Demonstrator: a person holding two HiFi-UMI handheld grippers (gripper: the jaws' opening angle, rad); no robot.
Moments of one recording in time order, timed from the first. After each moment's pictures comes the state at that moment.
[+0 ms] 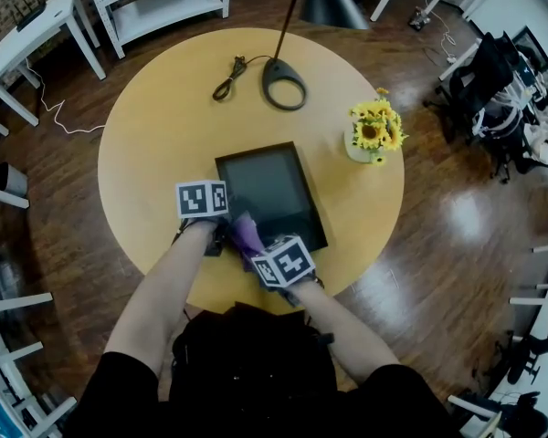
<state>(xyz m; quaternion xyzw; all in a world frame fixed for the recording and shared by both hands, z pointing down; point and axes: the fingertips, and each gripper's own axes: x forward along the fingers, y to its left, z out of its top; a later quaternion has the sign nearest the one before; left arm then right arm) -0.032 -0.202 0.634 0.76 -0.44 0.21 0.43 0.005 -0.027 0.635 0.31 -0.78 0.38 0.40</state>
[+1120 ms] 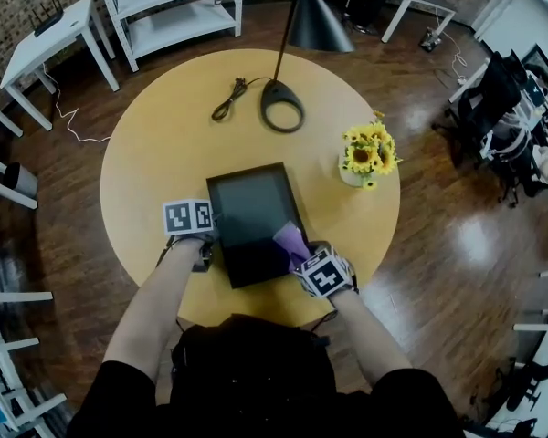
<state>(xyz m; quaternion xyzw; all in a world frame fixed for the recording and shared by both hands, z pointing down) -0.045 -0.199 0.639 0.73 -0.48 0.20 0.45 0.166 -0.058 0.643 0.36 -0.76 0.23 0.49</state>
